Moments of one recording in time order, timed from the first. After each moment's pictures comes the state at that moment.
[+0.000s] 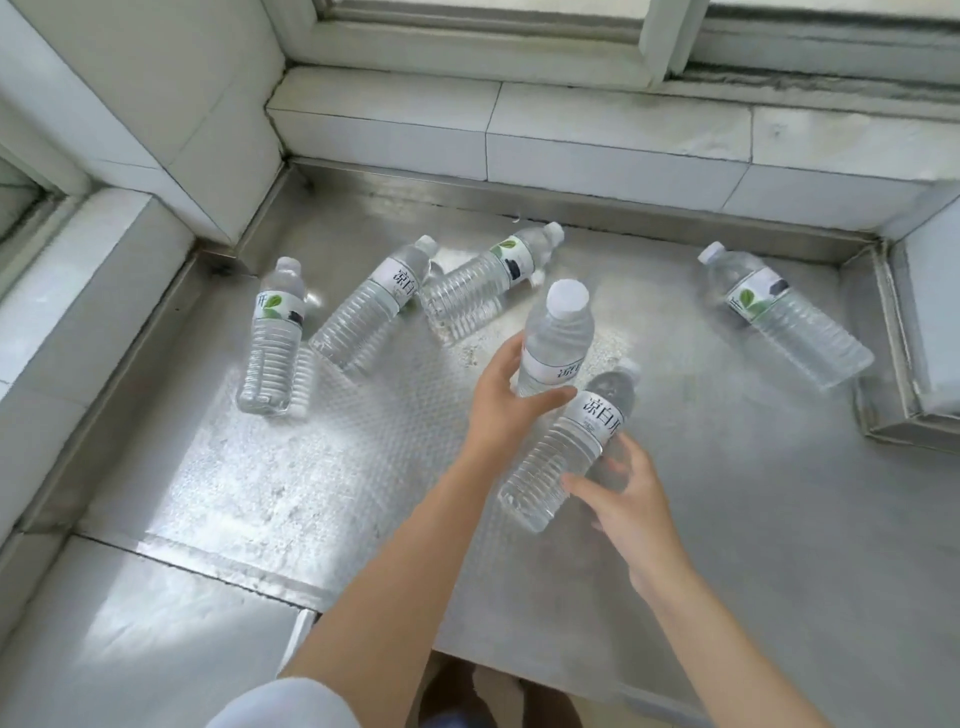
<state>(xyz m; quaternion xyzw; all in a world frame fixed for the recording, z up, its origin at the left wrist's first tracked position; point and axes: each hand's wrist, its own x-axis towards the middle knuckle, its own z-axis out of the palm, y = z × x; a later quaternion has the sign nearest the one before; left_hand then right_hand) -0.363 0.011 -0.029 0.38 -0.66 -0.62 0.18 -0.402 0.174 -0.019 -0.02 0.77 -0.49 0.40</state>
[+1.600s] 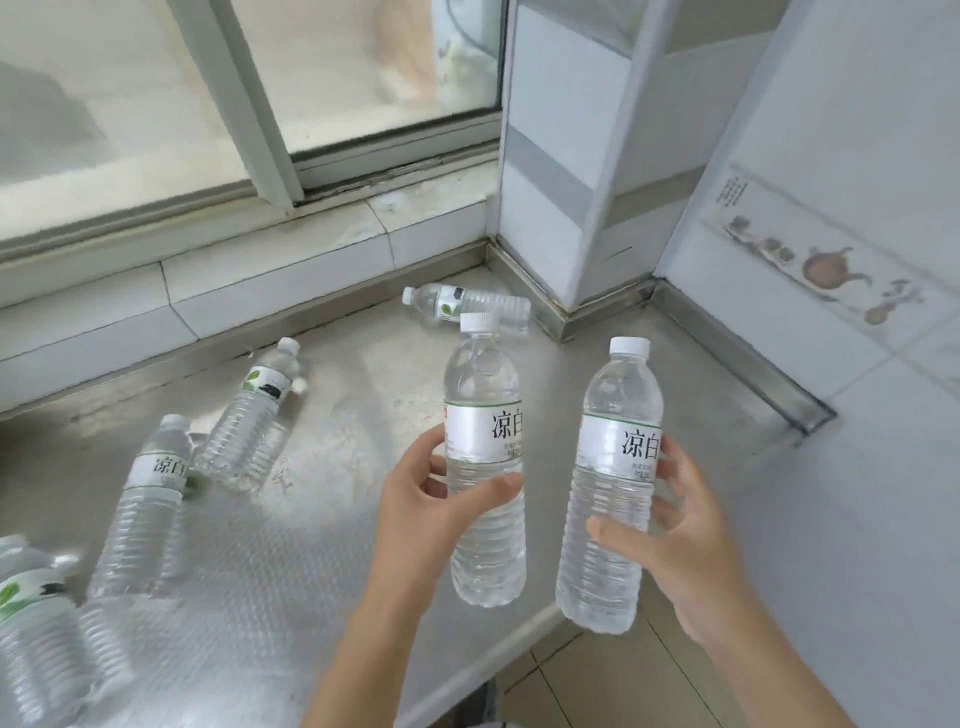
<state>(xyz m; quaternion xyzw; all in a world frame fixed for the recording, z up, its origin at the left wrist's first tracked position) -0.306 0.096 0.096 0.16 -0.70 -0.70 -0.02 -0.302 0.316 0.087 0.12 0.74 -0.66 0.05</state>
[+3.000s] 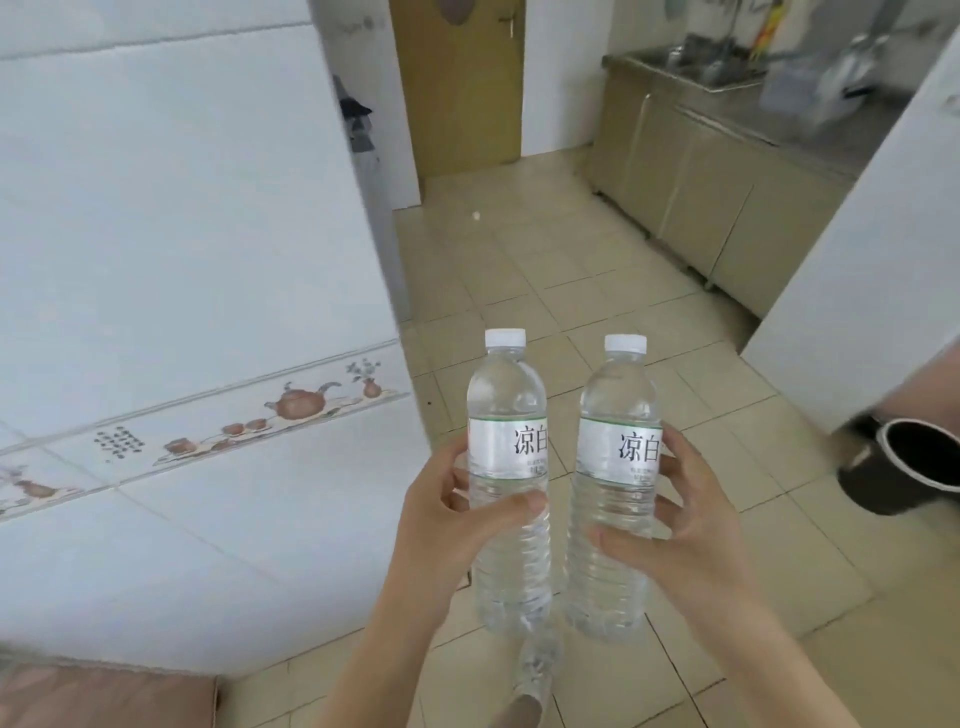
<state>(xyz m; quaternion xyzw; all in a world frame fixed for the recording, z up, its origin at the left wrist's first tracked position) 0.049 0.785 0.114 -0.37 -0.63 -0.50 -0.47 0.254 0.822 0.107 0.50 0.54 -0.53 -0.43</state>
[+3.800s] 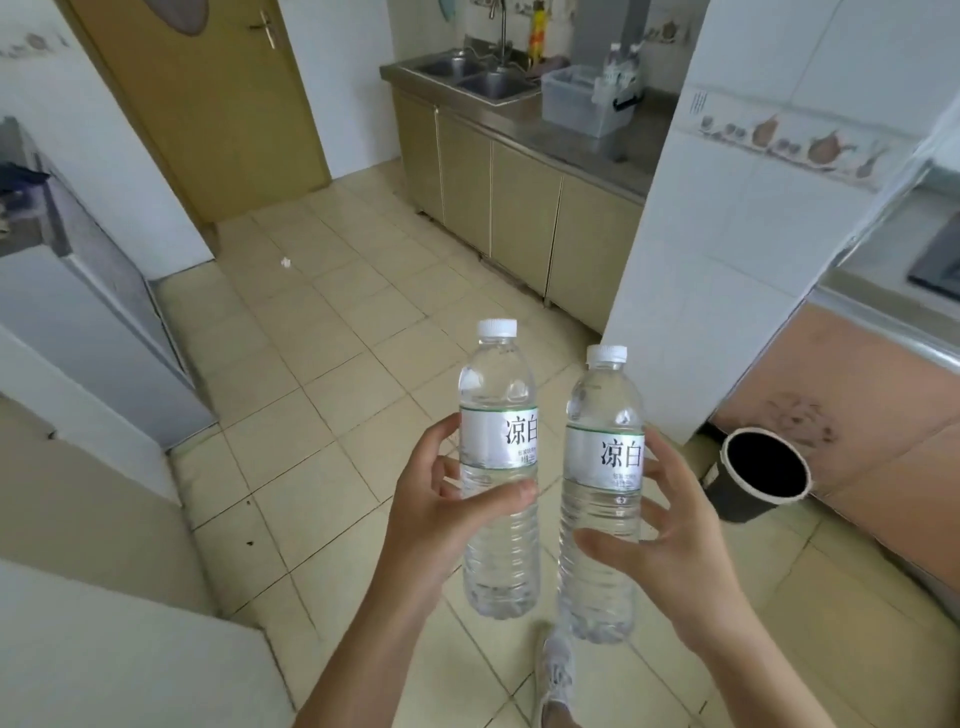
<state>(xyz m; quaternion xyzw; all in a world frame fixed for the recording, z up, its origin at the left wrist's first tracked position) 0.285 1.233 0.105 -0.46 -0.57 -0.43 -0.54 0.487 1.191 0.093 0.59 0.46 -0.43 -0.51</state>
